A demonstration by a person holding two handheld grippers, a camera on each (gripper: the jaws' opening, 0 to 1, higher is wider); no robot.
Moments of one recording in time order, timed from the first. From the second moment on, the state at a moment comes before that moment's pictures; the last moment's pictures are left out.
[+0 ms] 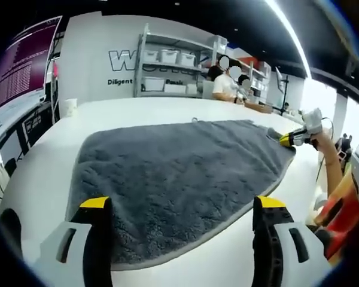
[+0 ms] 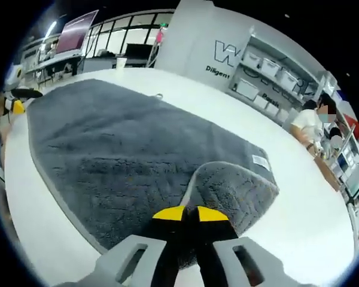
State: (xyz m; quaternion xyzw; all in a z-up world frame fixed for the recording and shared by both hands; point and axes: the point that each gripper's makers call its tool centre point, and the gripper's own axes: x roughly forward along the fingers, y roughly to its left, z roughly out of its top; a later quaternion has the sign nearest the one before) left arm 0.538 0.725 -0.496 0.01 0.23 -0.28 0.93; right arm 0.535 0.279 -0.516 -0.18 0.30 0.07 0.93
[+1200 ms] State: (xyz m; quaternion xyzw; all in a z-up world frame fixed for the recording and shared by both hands) left arm 0.530 0.724 -0.489 0.02 0.23 -0.29 0.93; right arm 0.535 0.283 -0.517 -0.16 0.30 0.07 0.94
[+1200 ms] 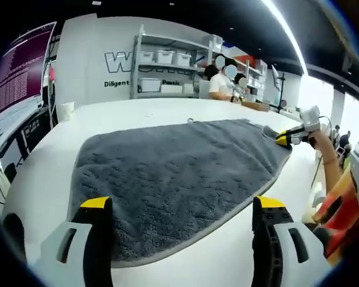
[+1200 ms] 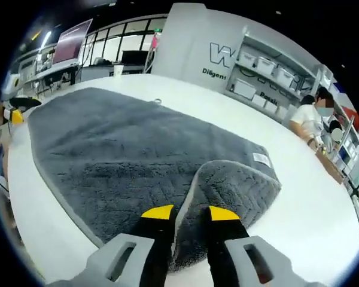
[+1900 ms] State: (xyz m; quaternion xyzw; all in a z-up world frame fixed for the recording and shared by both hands) left arm 0.529 0.728 -0.491 0.02 0.23 -0.28 0.93; right arm 0.529 0.276 -0.507 -0.13 0.27 0.06 0.95
